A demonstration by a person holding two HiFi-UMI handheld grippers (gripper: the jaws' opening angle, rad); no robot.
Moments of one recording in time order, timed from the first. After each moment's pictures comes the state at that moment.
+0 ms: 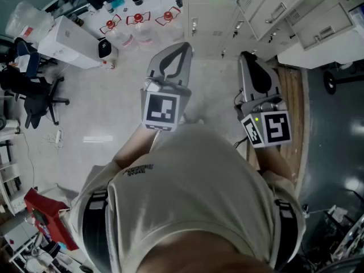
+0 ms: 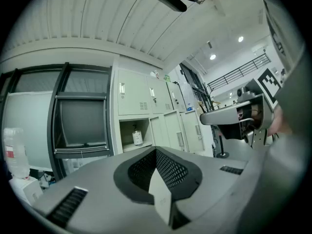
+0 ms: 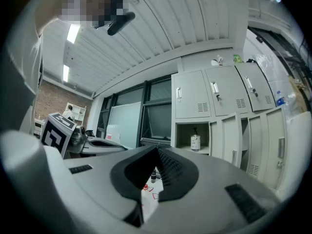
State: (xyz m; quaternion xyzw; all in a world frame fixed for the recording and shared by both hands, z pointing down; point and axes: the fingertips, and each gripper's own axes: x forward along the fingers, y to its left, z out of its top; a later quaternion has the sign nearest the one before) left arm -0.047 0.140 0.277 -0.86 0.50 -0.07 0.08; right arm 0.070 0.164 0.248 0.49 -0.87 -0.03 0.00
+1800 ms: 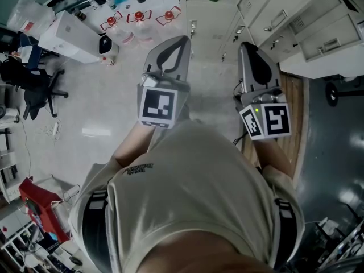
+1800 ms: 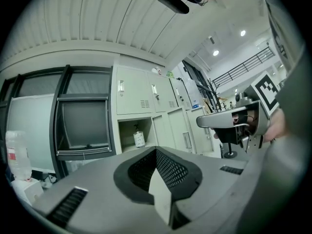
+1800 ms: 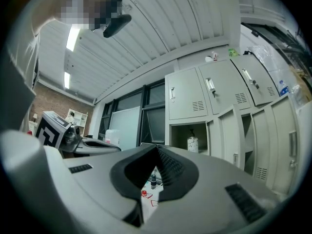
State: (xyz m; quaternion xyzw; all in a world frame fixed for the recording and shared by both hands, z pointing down) left arm -0.011 0.095 0.276 -0.84 0.53 -0.06 0.09; right arm 0.107 0.102 0.254 0.47 -0.88 -0.04 -0.04
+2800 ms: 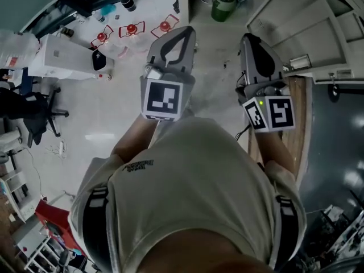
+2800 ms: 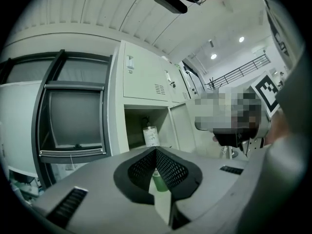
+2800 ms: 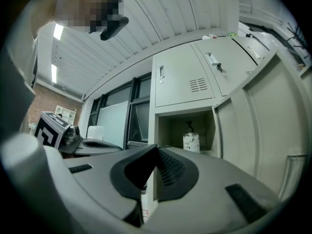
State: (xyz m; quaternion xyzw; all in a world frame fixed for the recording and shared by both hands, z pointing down) left arm -0.051 -0.103 0.283 -0.87 0.49 -0.06 0.08; right arm 0.058 -0.087 0.263 0.52 -0.86 -0.02 -0.03
